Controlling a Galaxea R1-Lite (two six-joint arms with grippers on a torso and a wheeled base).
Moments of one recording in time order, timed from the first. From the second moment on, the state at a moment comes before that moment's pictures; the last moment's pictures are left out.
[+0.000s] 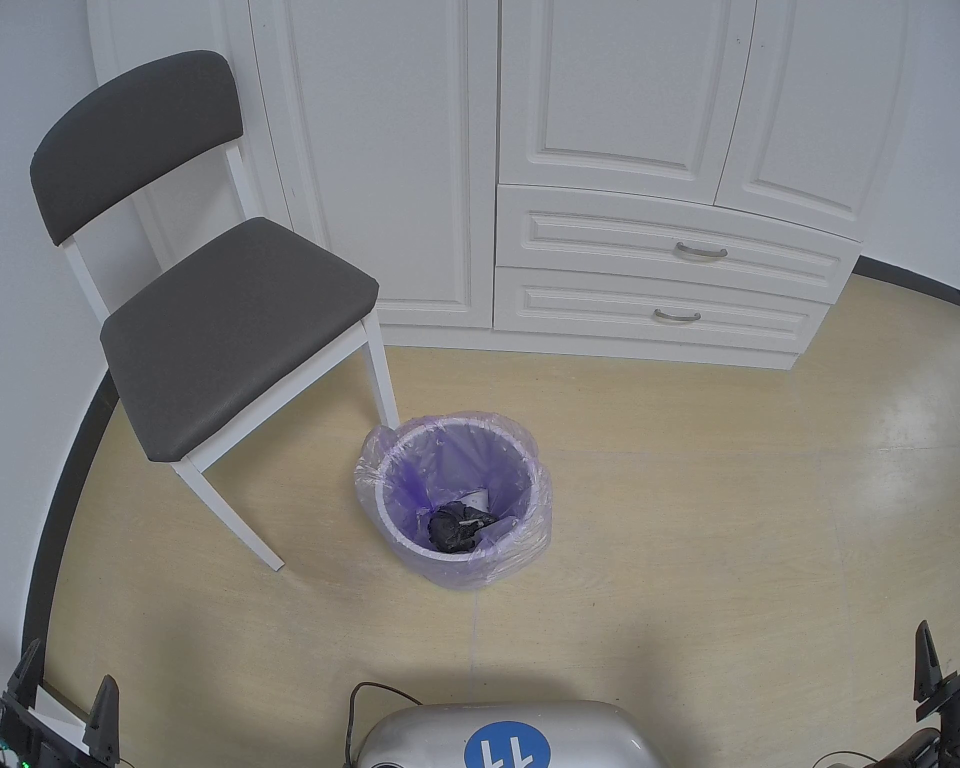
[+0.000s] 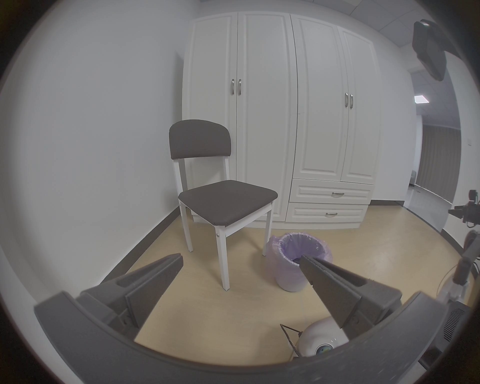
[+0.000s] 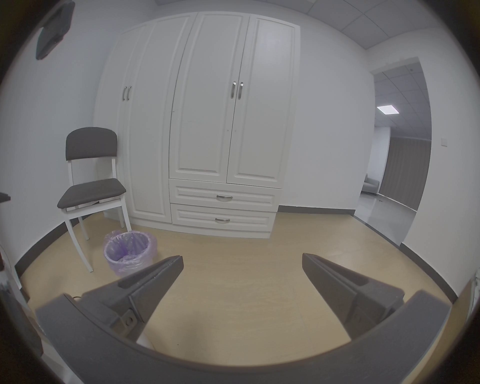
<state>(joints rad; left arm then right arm) 0.00 0.02 -0.02 0.00 0.01 -0.02 0.00 0.01 -0.02 -0.07 -0.20 -0.09</state>
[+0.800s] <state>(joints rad) 0.00 0.02 -0.02 0.00 0.00 0.00 0.00 0.01 -0.02 -0.07 -0.12 -0.19</state>
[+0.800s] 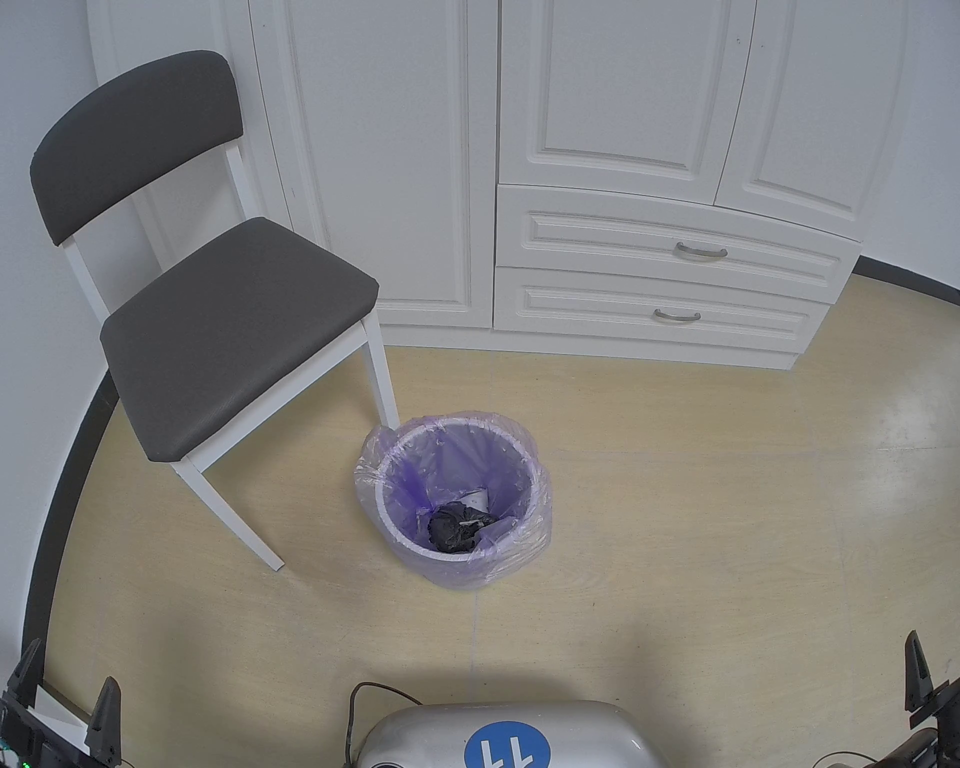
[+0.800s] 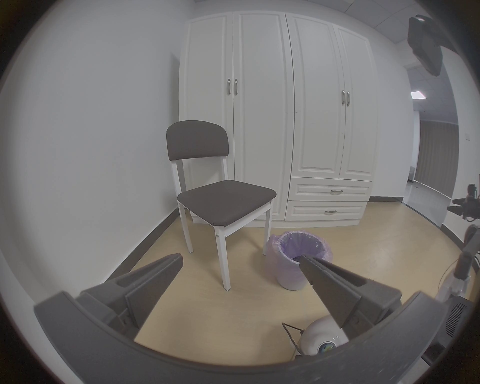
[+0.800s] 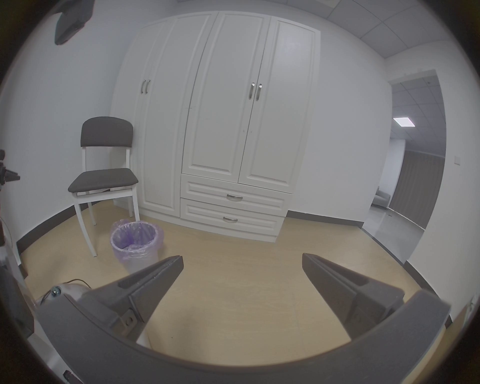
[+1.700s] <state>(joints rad) 0.00 0.02 -0.02 0.00 0.00 -0.01 0.00 0.02 -0.02 -0.06 -0.03 -0.19</state>
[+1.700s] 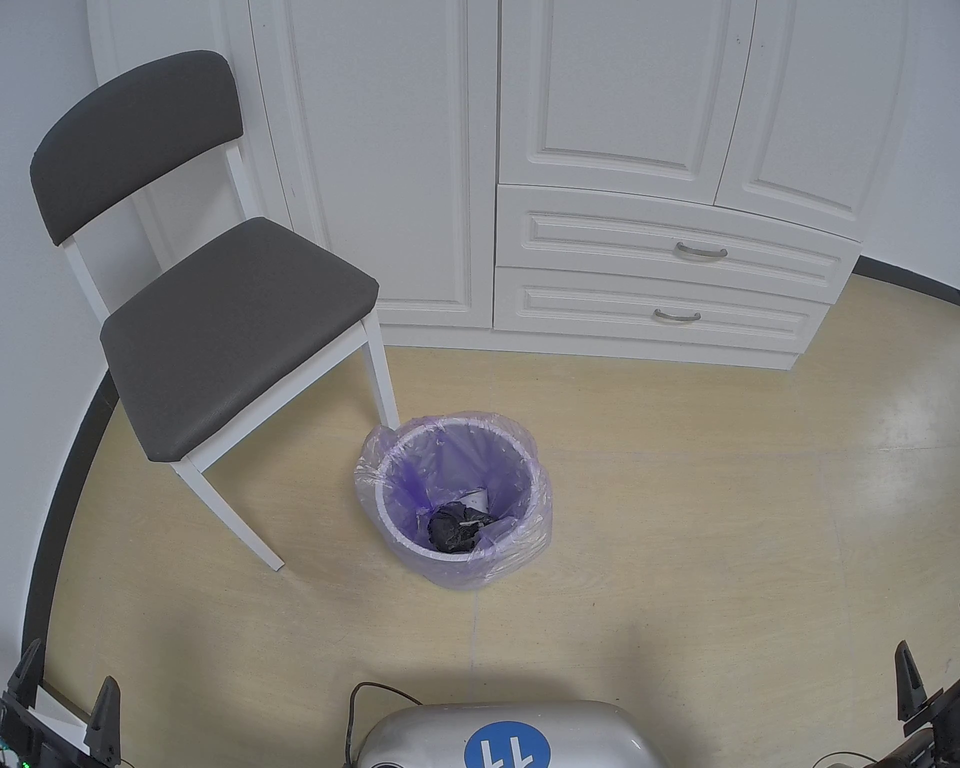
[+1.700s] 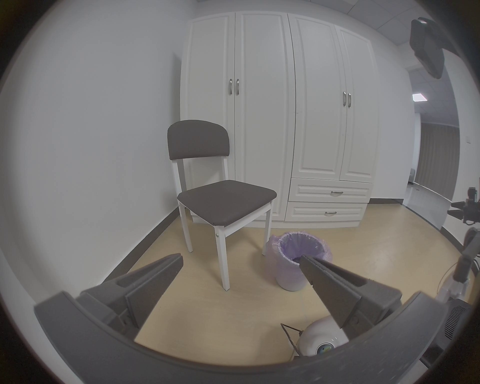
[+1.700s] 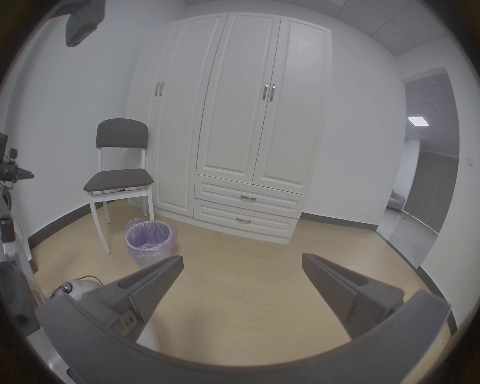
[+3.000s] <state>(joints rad) 0.00 0.02 -0.02 0.00 -0.01 0.00 0.00 0.02 -0.02 0.00 0.01 0.00</state>
